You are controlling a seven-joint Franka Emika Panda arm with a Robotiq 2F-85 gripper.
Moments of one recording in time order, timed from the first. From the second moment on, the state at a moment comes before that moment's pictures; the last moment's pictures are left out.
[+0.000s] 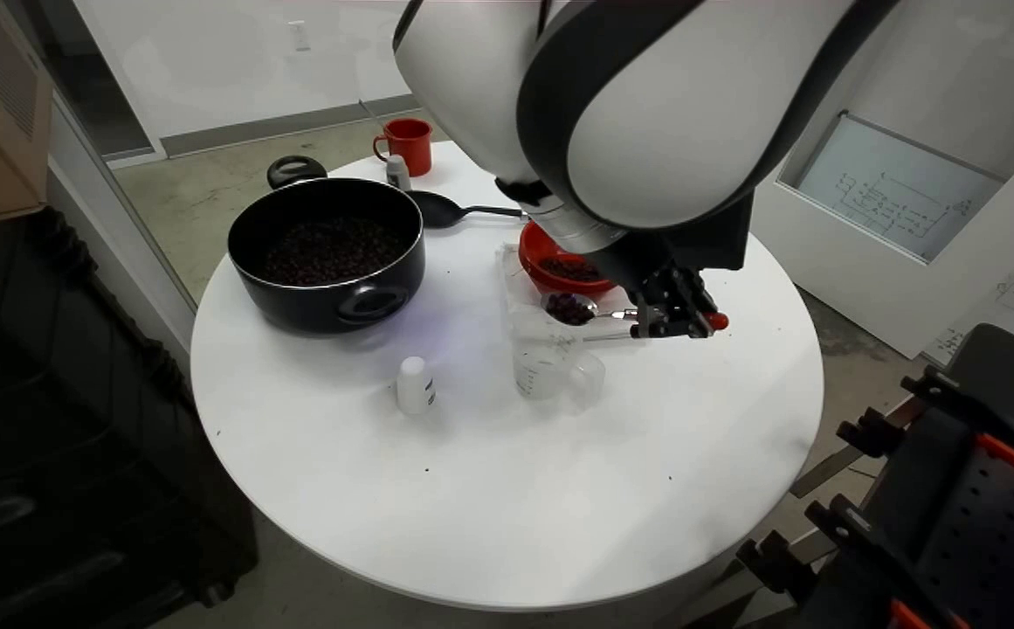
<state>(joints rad) 0.23 0.47 0.03 -2.22 -0.52 1.99 0.25</state>
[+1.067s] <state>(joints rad) 0.32 0.47 0.06 -2.18 -0.60 1.83 0.37</state>
